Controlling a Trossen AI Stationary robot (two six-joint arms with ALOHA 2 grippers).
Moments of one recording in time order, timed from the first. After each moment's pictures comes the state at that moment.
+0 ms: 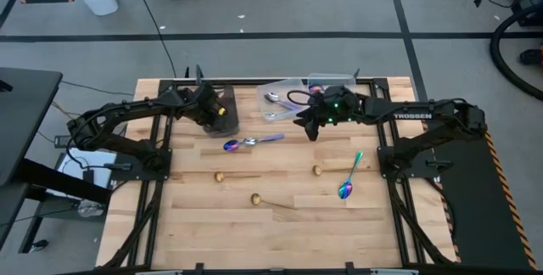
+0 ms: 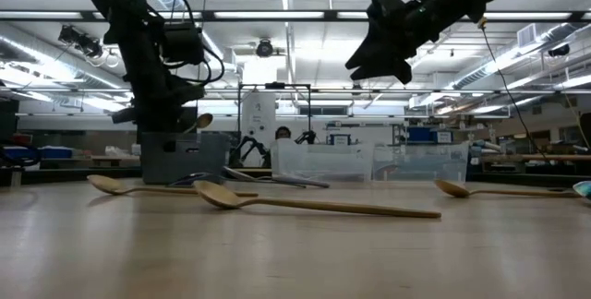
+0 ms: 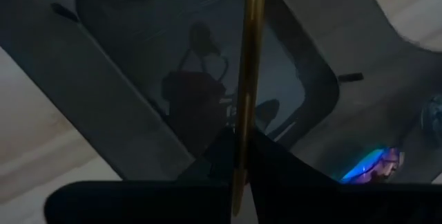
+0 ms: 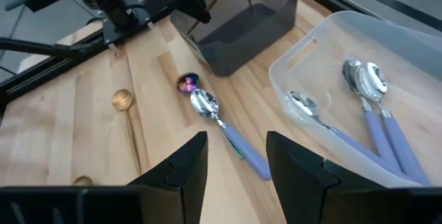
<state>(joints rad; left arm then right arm) 0.64 1.32 0.71 -0.56 -0.02 -0.46 -0.30 1.26 0.81 -0.08 -0.09 0.31</state>
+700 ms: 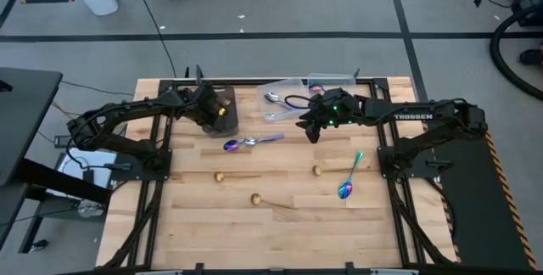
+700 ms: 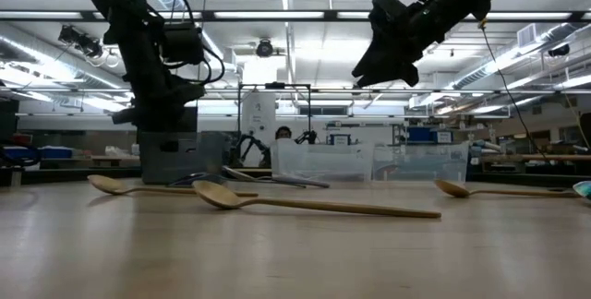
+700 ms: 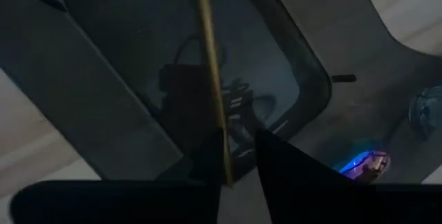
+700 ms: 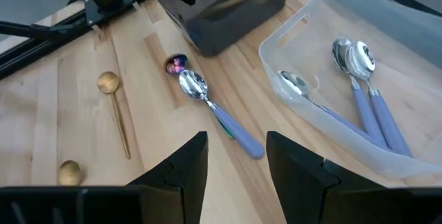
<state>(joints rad) 0.64 1.32 0.71 -0.56 0.01 -0.46 -0.27 1.25 0.82 -0.16 -0.04 0.31</state>
